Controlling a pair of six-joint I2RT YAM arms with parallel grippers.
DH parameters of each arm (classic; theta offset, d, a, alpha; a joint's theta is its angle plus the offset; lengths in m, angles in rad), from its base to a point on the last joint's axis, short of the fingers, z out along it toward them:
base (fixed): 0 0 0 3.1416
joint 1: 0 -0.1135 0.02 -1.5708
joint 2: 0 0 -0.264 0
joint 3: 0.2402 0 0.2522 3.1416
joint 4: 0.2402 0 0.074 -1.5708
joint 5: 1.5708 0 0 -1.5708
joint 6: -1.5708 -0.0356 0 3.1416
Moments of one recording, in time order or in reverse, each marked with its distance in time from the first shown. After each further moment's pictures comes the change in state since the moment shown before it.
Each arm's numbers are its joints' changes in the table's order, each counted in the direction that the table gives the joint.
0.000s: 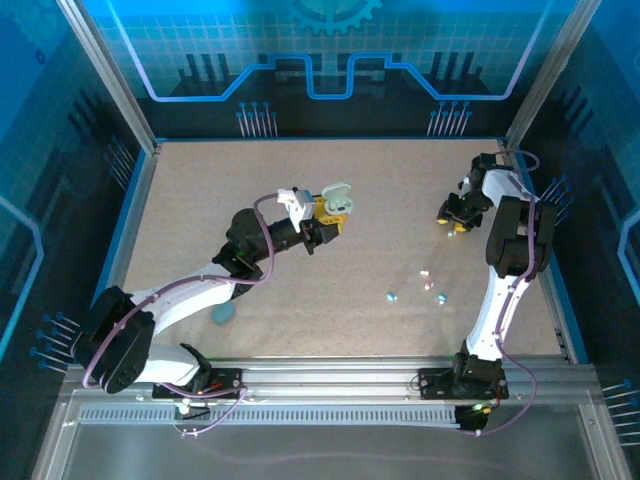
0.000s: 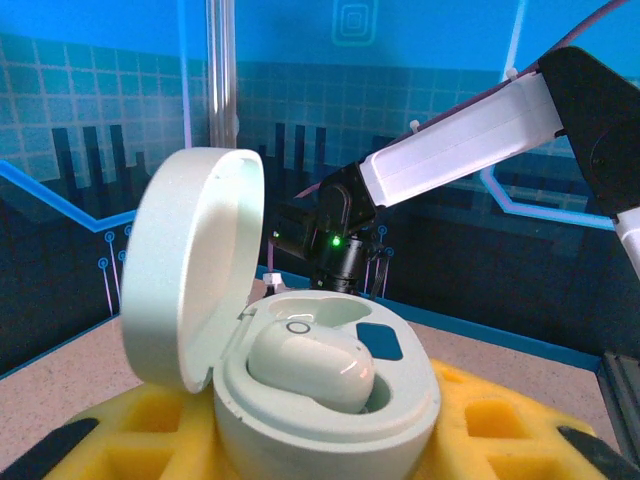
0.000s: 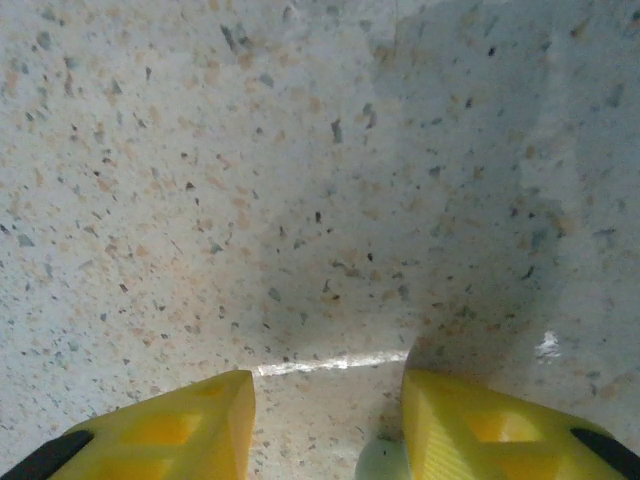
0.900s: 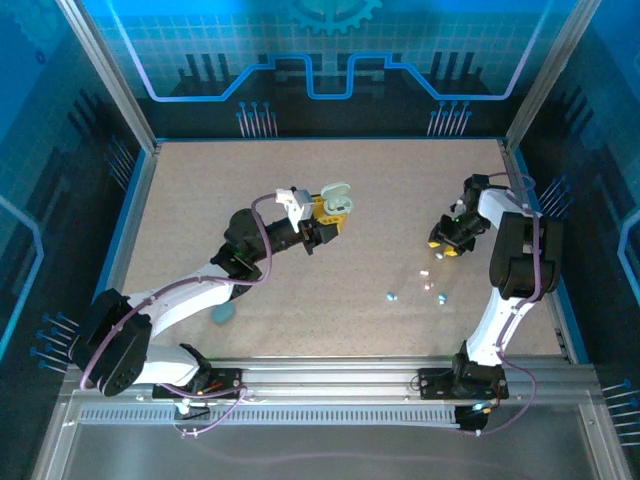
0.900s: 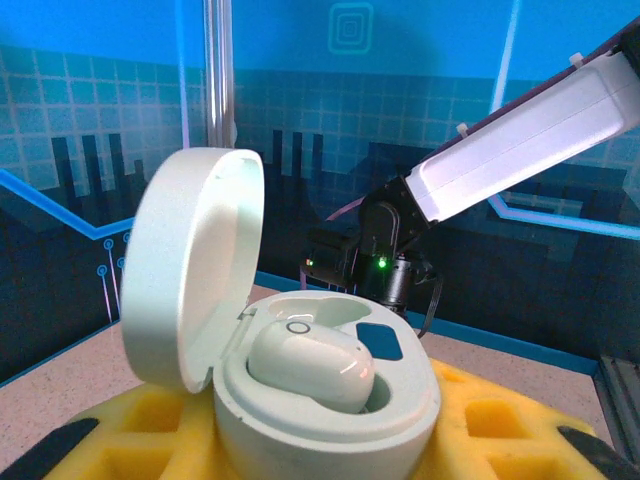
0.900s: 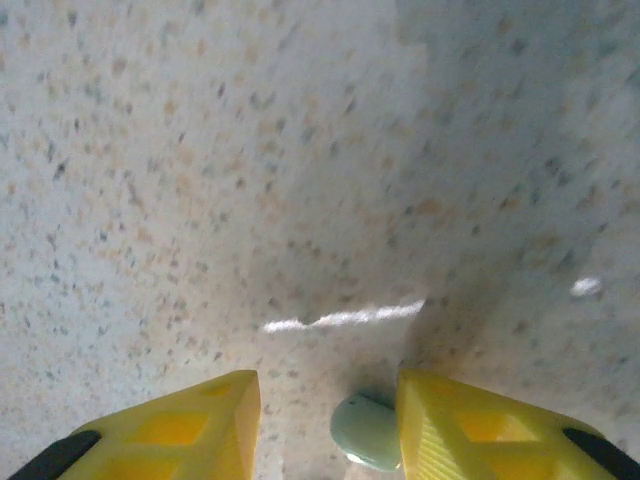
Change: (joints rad) left arm 0.002 0.017 0.000 0.003 0.003 0.001; right arm -0.050 0.241 -0.336 -0.016 -0.063 -0.065
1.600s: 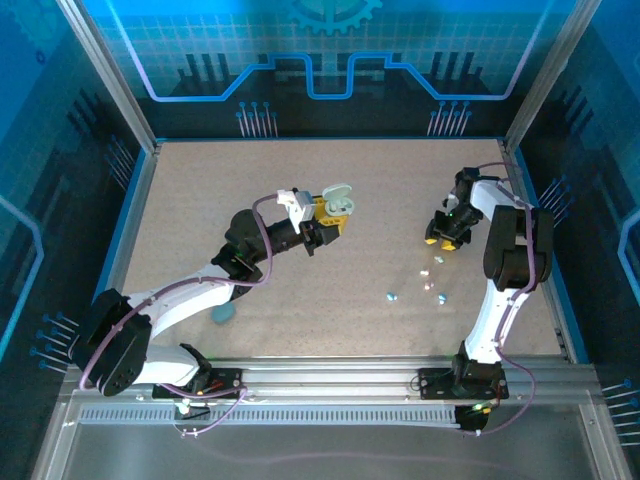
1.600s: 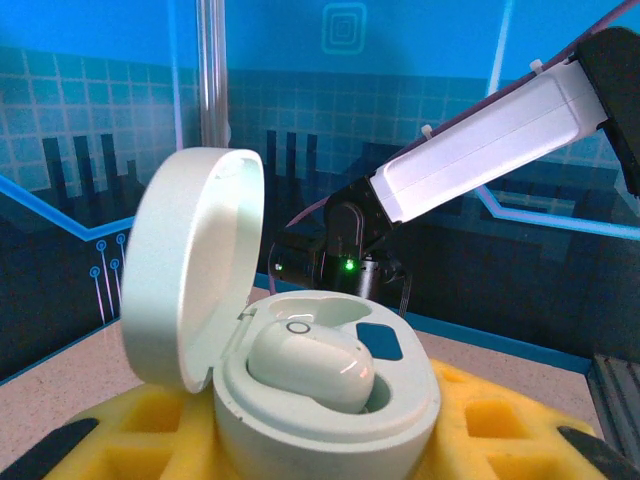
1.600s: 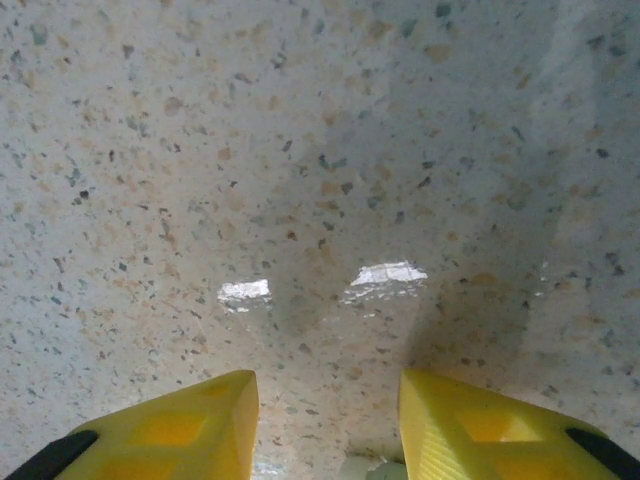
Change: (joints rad) left arm 0.010 0.001 0.000 0.000 0.000 0.000; right arm -0.038 -0.091 0.125 0.068 0.057 0.073
